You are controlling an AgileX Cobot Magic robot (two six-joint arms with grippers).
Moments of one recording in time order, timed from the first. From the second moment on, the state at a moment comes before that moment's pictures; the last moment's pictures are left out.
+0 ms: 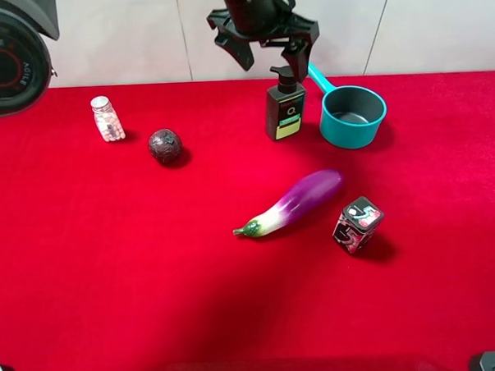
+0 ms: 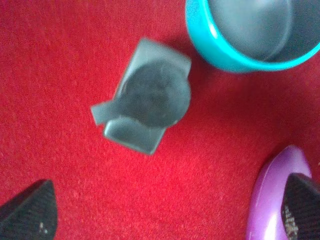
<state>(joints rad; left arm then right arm) -0.65 2.40 -2.40 -0.12 1.19 0.00 0.01 -0.01 -0.50 -0.02 1.02 -0.03</state>
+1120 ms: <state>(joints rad) -0.74 1.99 -2.12 0.04 1.19 0.01 0.01 -0.01 -0.50 -0.02 1.02 -0.03</state>
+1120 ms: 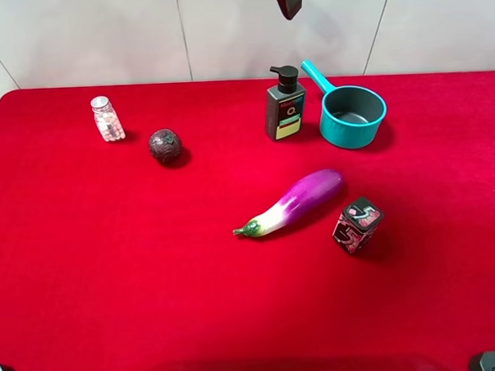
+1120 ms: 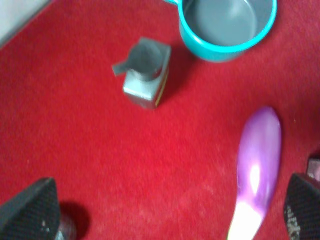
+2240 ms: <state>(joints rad) -0.75 1.30 -1.39 0.01 1.19 0.00 0.01 -0.01 -0.50 -0.02 1.02 -0.03</state>
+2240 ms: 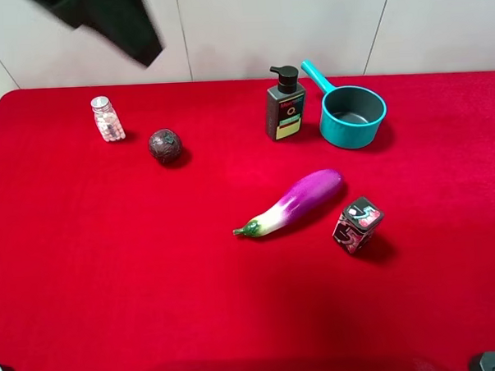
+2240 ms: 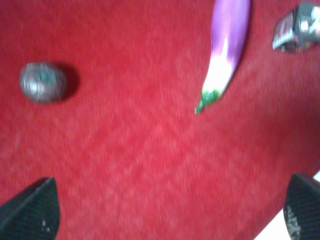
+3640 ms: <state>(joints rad) -0.28 0.38 -0.68 -0.07 1.14 0.05 0.01 -0.01 -0.50 -0.02 1.02 -0.03</state>
